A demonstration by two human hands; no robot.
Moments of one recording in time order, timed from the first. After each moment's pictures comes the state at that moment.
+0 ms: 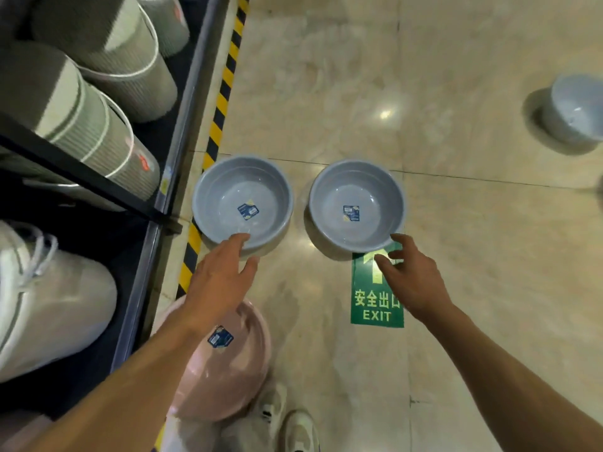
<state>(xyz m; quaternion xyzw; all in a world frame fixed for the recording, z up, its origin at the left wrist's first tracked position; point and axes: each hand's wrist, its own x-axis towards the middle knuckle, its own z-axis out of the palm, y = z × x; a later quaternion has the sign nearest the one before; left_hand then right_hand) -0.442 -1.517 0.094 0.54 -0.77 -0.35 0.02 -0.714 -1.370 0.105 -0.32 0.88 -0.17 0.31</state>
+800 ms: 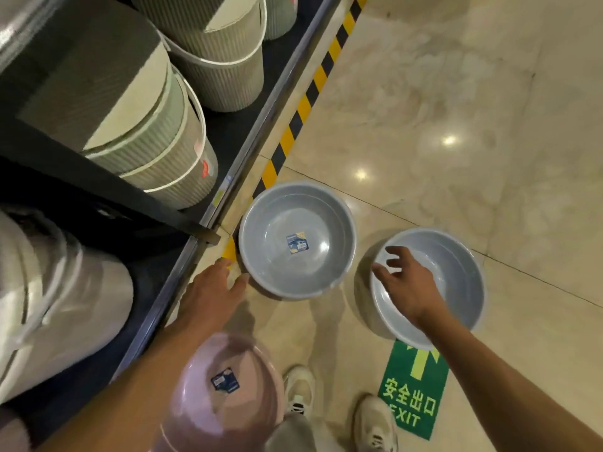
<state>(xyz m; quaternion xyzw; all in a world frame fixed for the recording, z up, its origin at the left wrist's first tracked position) -0.372 -1.674 -0.023 0.71 -0.57 -0.41 -0.02 -0.691 -1.632 0.019 -0.41 0.82 -0.08 0.38</state>
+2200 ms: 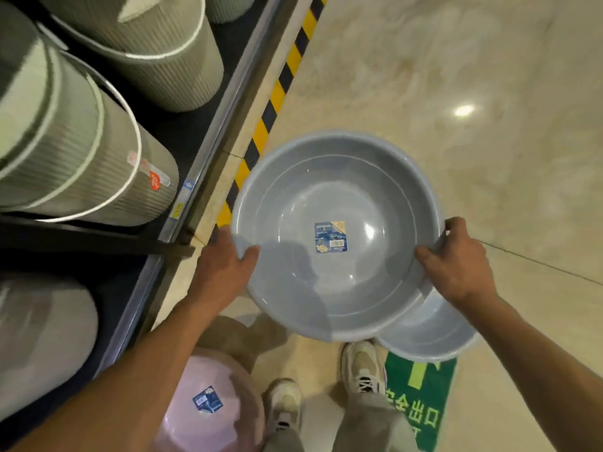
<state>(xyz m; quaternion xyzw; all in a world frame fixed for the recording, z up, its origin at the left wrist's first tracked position) -0.486 -1.736 -0.060 0.72 -0.60 -0.34 0.05 -0.827 -1.661 -0.019 -0.41 0.86 -0.10 0.29</state>
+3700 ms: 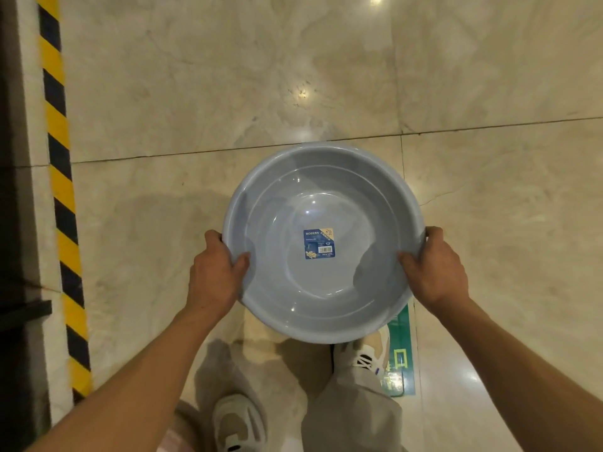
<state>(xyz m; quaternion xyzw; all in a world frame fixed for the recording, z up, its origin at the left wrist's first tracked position) -0.700 -1.647 -0.211 0.60 -0.71 -0.37 -0.08 -0.962 -1.452 -0.203 -0.20 0.92 -0.07 0.33</state>
